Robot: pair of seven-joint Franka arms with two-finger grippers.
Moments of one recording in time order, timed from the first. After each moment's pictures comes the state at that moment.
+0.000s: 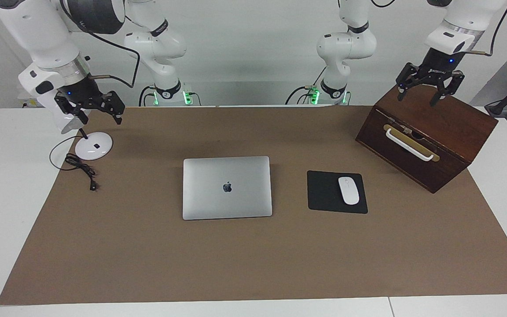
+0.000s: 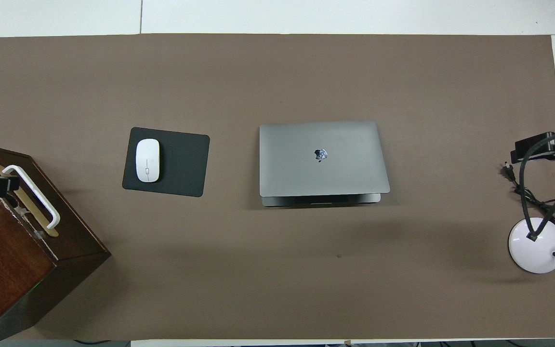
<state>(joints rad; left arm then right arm) -0.04 -0.26 0.07 -1.85 -0.08 1.73 0.29 -0.01 -0.05 -0.05 -1.68 0.00 1.59 -0.01</state>
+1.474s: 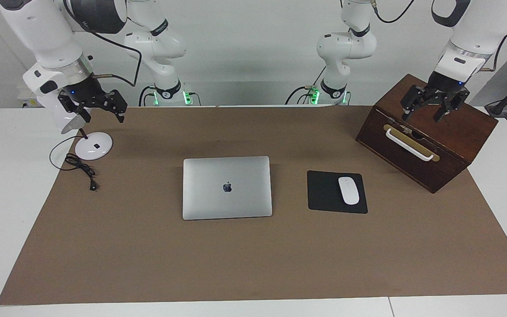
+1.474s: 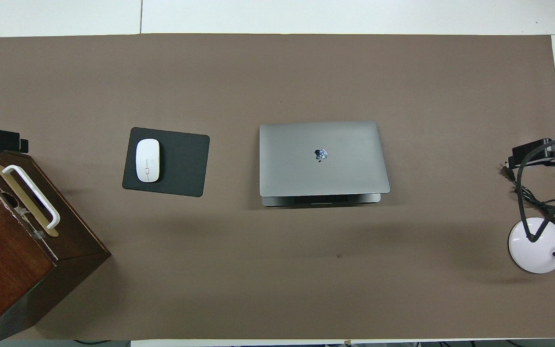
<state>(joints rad) -0.05 -0.08 0.05 -1.68 -0.03 1.69 0.07 -0.01 -0.07 -0.04 -1.71 0.00 1.59 -0.01</state>
